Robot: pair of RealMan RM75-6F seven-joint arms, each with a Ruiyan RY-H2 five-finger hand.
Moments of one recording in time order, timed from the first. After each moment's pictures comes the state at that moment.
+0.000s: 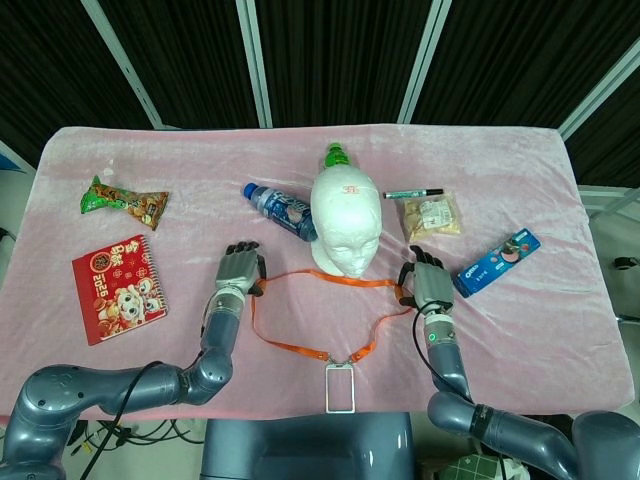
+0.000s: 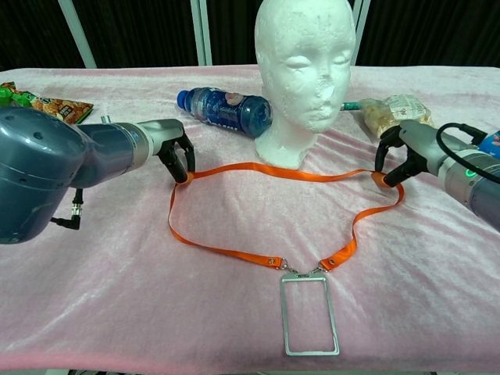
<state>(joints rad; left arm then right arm) -1.07 -1.85 -0.33 -1.23 0.16 0.98 0.75 0.65 -1.77 0.32 -1.31 -0.72 1.05 -0.41</state>
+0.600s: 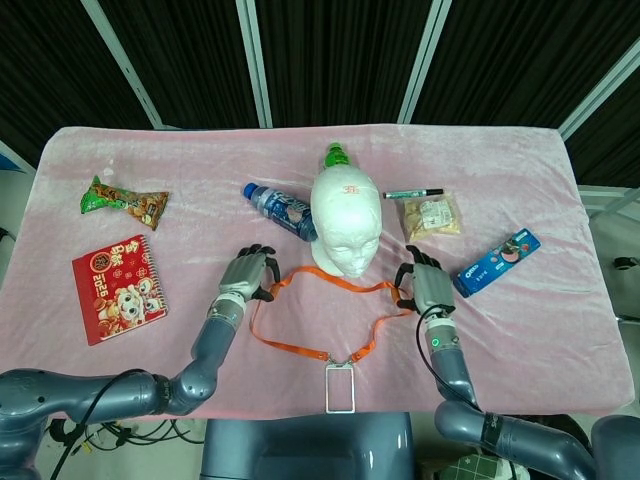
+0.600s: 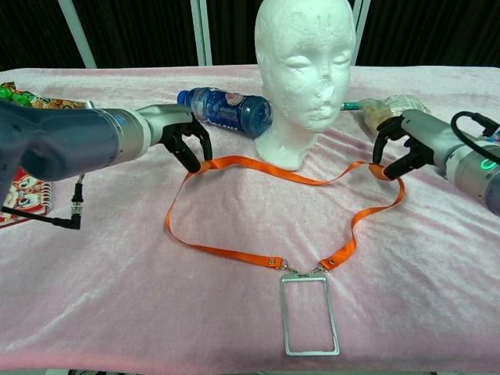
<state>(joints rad) -0.98 -1.72 -0.36 -1.49 0.34 0.96 0.59 0.61 -1.69 0.31 -1.47 -0.77 1.08 -0.36</state>
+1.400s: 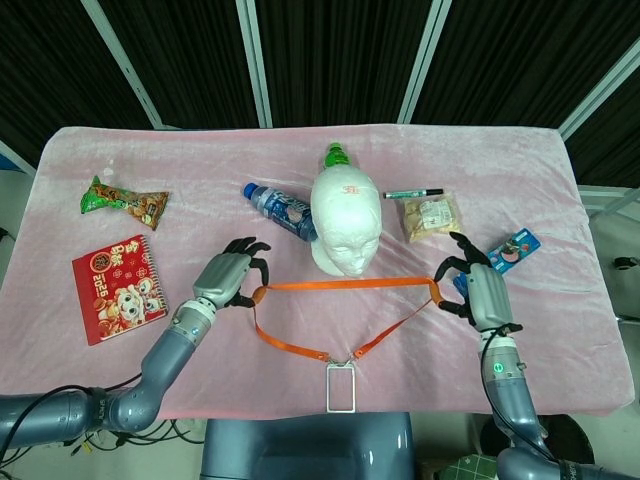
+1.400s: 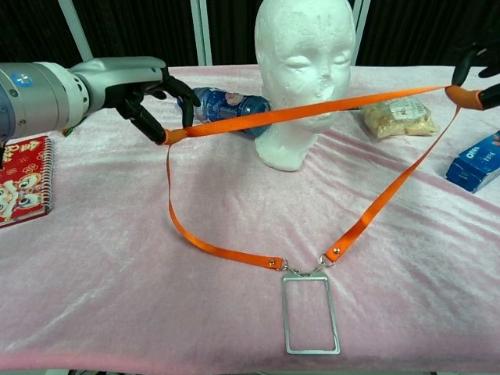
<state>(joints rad) -0.83 -1.46 -0.27 -1.77 0.73 0.94 0.40 0.41 -1.35 0.31 -1.88 -1.04 1.25 -0.09</state>
